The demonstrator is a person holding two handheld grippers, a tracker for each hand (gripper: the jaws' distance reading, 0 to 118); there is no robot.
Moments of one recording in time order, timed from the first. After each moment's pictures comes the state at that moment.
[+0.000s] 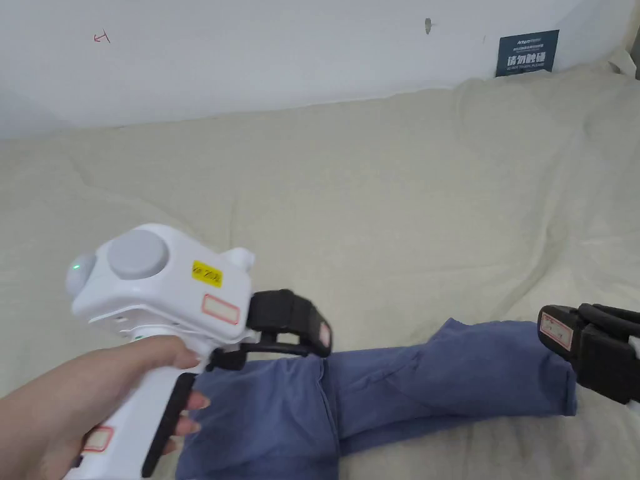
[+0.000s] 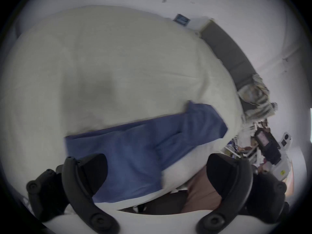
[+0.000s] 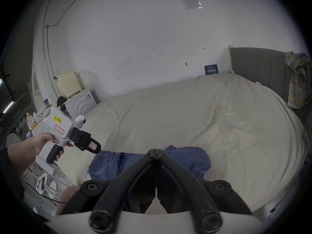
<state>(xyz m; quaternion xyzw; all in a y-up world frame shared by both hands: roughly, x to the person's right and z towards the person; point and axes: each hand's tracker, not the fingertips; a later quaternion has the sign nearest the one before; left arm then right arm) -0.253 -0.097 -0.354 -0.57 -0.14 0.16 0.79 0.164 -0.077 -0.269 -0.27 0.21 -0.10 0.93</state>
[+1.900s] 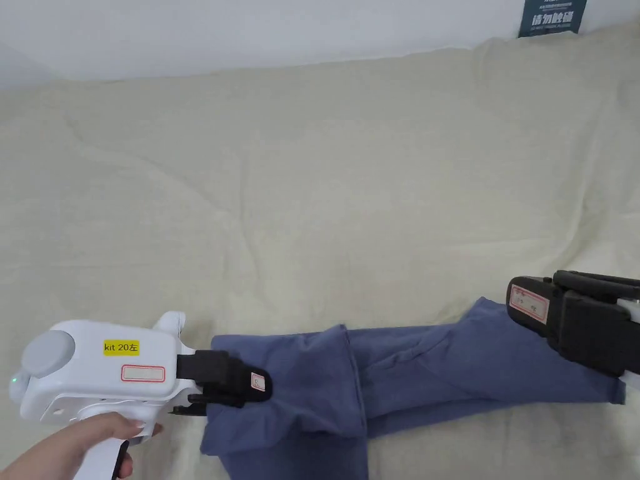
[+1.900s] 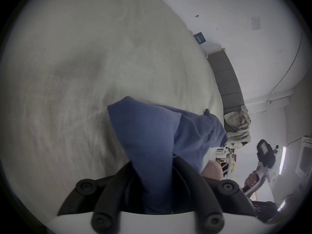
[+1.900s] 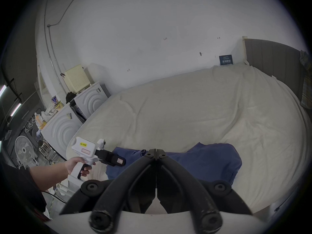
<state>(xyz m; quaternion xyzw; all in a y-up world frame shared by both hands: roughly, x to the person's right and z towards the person) -0.363 -0.214 -0.317 -0.54 -0.18 0.34 0.75 0.101 -0.057 -0.279 -0.31 0.26 -0.11 0.91</state>
